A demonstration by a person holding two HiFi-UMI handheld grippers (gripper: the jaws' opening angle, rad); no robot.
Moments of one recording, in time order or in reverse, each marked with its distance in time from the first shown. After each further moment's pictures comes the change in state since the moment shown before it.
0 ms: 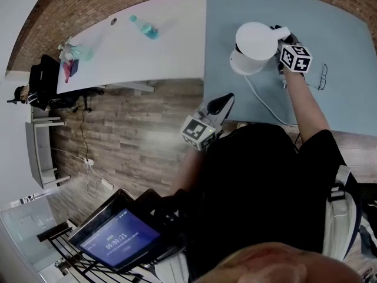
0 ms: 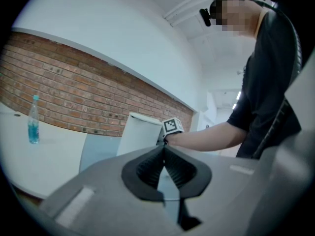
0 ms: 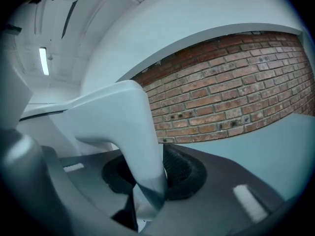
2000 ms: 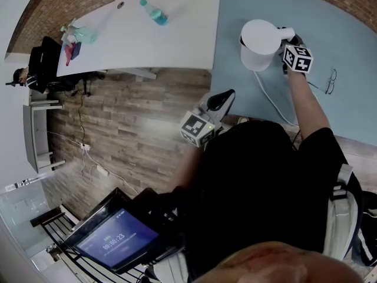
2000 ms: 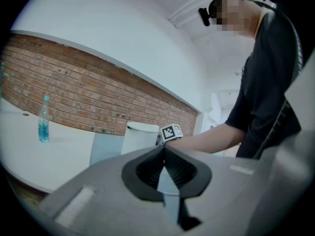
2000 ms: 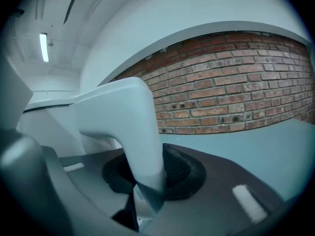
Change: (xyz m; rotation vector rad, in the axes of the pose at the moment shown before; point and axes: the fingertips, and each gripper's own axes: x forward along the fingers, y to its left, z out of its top) left arm -0.029 0.024 -0.014 -0.015 0.000 0.051; right arm 0.032 0.007 -0.059 -0.075 0.086 -0.036
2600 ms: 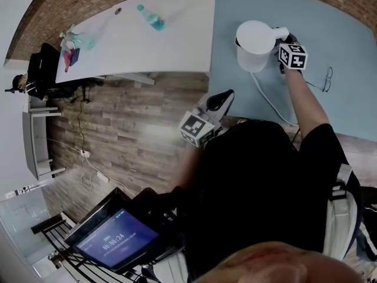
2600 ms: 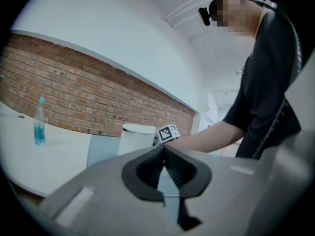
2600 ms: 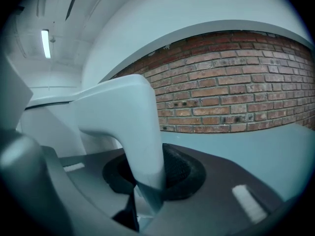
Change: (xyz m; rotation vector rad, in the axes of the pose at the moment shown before) left arm 0.002 -0.010 0.008 0.024 0.002 -0.022; right arm -0.003 0.001 -0.003 -0.033 0.036 0.010
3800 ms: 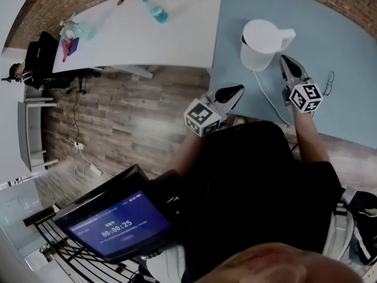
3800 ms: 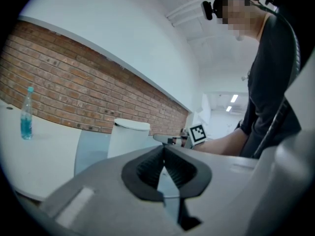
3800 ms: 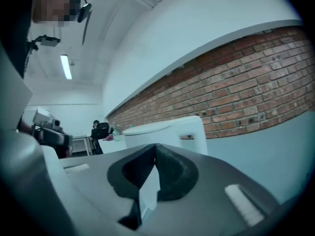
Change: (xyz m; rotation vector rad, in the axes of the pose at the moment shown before) left arm 0.022 -0.007 -0.016 -0.033 0.023 -0.116; right arm -0.131 0.085 0.013 0.053 -0.161 0.221
